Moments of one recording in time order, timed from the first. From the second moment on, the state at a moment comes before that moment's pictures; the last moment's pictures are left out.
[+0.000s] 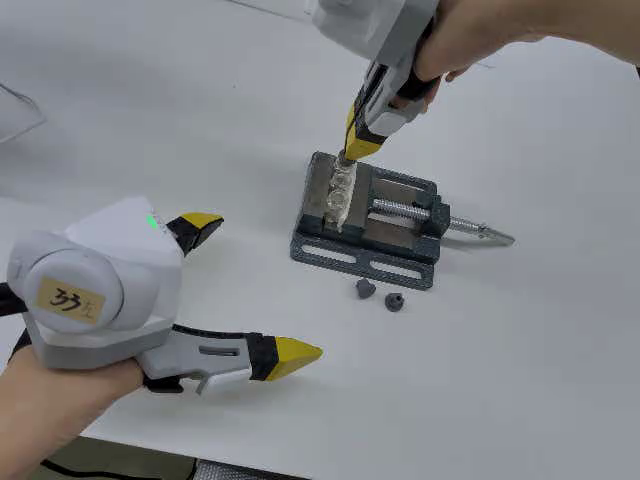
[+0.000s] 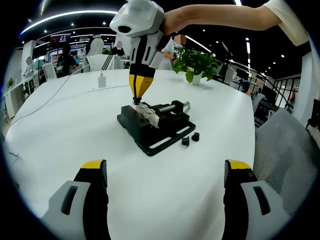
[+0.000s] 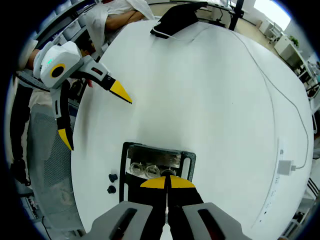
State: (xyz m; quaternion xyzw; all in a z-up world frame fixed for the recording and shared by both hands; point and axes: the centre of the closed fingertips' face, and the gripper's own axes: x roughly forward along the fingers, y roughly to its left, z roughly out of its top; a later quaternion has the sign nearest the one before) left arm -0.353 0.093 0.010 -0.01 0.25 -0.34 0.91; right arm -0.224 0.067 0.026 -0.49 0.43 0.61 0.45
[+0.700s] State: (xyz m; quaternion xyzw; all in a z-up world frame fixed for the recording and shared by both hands) left arm -0.344 0.083 0.018 -0.01 0.24 -0.34 0.91; right arm -0.230 0.070 0.025 -0.50 0.44 0.59 0.45
